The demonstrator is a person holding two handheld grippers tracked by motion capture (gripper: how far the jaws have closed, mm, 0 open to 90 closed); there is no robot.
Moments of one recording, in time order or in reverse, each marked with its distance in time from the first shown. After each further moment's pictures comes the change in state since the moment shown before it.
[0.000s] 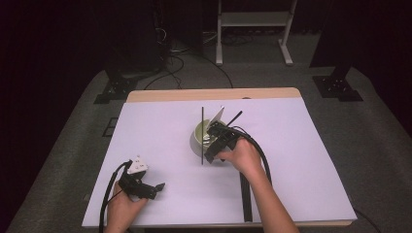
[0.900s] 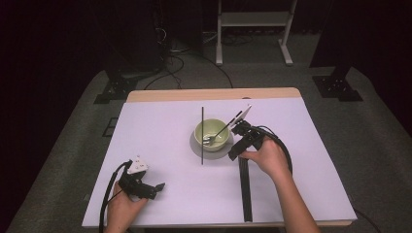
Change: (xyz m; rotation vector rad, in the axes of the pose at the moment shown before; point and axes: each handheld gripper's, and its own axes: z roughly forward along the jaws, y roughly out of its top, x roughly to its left) left arm 0.000 0.000 0.000 -0.001 -0.001 -0.002; right arm -0.049 -0.049 -0.025 -0.062 -0.055 0.036
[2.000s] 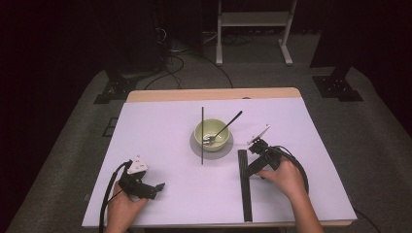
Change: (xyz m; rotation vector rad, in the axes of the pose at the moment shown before) left arm 0.000 0.000 0.000 -0.001 0.001 0.000; right arm -0.018 -0.065 0.031 0.017 0.011 0.055
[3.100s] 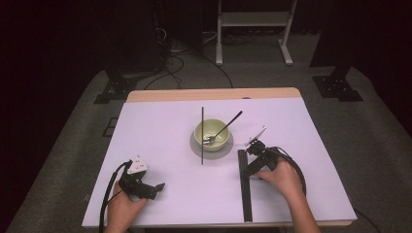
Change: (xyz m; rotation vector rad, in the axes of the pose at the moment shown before) left arm 0.000 0.000 0.000 0.000 0.000 0.000; right arm 0.003 0.003 0.009 0.010 -0.018 -0.015
